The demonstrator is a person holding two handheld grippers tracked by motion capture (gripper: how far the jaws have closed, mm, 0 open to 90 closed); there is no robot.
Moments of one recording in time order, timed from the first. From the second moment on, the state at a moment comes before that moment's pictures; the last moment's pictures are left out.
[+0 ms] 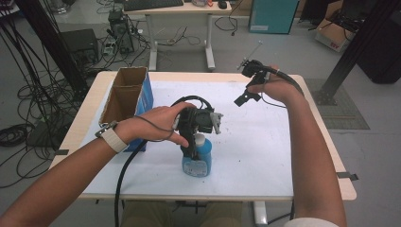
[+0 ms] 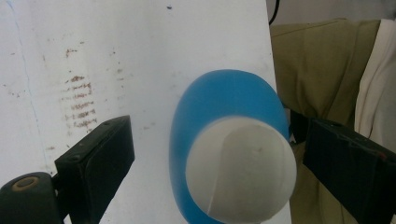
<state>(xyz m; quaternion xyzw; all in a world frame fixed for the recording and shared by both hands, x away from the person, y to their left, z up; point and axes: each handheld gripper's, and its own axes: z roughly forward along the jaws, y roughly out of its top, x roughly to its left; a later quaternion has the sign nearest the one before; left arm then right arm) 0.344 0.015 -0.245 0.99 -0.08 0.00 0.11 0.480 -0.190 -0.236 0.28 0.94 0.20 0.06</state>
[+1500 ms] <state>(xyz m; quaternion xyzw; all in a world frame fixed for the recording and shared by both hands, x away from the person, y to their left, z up) 0.344 0.016 -0.245 0.99 -0.08 0.00 0.11 0.480 -0.191 -0.235 0.29 0.93 0.20 0.06</state>
